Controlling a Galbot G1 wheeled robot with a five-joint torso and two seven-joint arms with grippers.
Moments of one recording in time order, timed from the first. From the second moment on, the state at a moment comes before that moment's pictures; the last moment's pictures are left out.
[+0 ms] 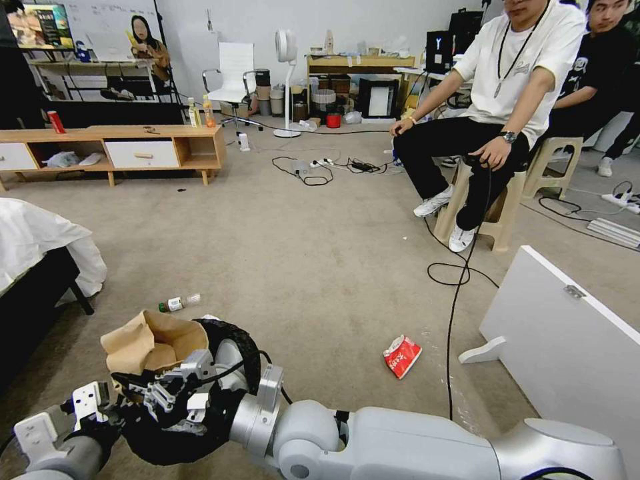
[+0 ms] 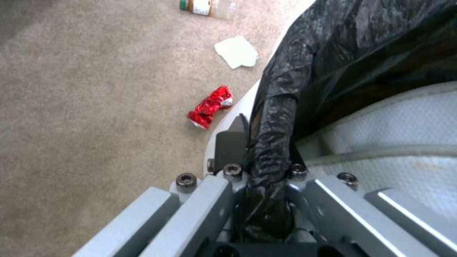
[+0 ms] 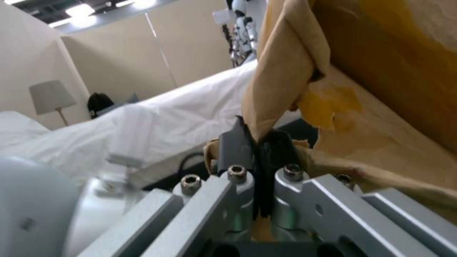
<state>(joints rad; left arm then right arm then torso) 1.60 -1.27 -0.91 -2.26 -0.91 0.74 -0.40 -0.33 1.26 -0.95 1.76 1.12 0.23 -0.01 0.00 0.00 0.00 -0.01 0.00</state>
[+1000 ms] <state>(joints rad) 1.61 -1.29 -0.92 -2.28 -0.91 0.74 -0.40 -0.41 1.32 -0.97 1.52 1.06 0.30 -0.09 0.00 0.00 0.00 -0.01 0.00</state>
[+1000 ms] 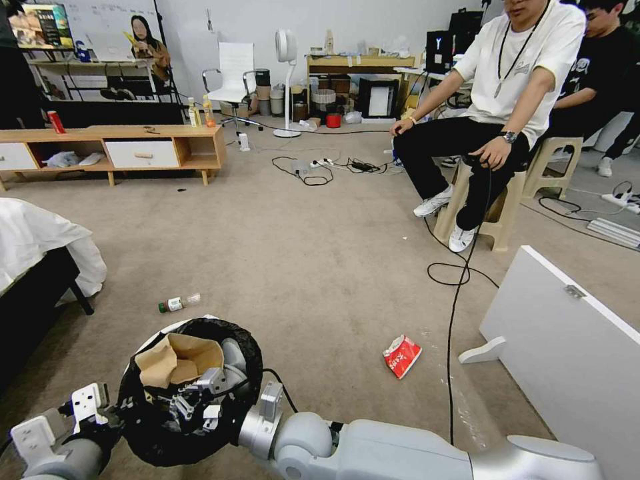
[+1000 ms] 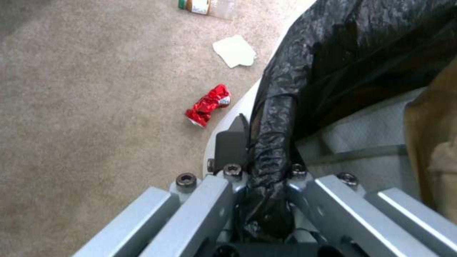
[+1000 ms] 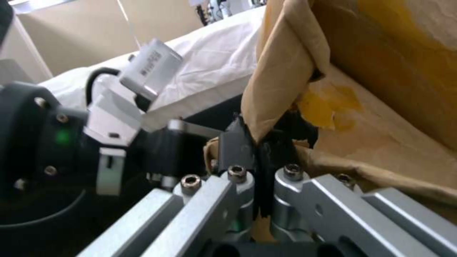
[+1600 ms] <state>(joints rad) 1.62 -1.29 -0.92 -2.27 -0.91 0.74 -0.40 -0.43 1.30 -0.96 1.53 1.03 0.30 -0.07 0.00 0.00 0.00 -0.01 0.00</state>
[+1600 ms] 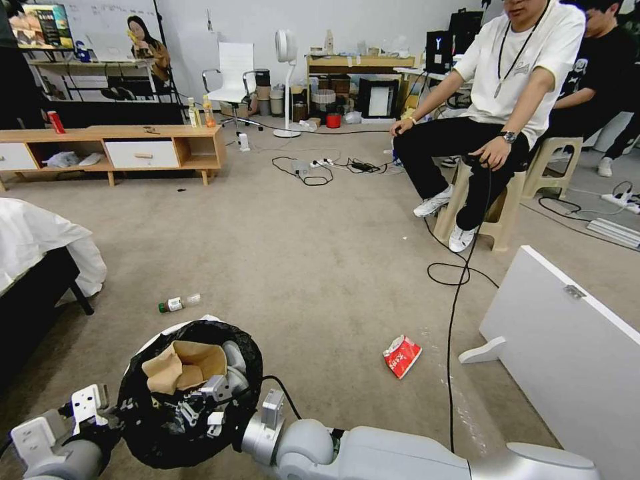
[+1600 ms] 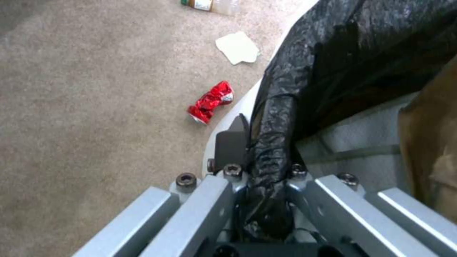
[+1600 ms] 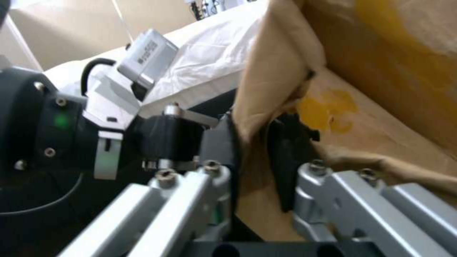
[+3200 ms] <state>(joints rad) 1.61 -1.29 -0.92 -2.25 -0.90 0.74 -0.40 -0.44 1.19 -0.82 1.78 1.01 0.26 0.00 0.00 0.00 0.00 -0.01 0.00</state>
